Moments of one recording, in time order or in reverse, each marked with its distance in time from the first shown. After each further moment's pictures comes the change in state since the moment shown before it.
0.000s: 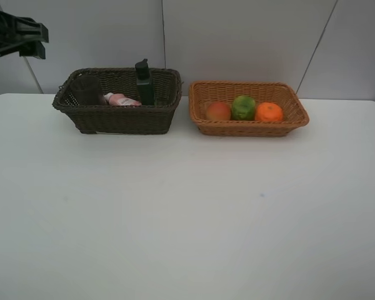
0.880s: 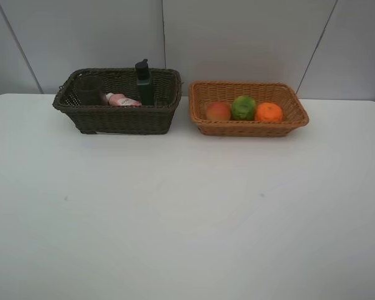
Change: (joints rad) left arm -0.074 -1.310 0.476 -0.397 0.410 0.419; right arm 0.000 0.000 0.000 0.000 0.000 0.000
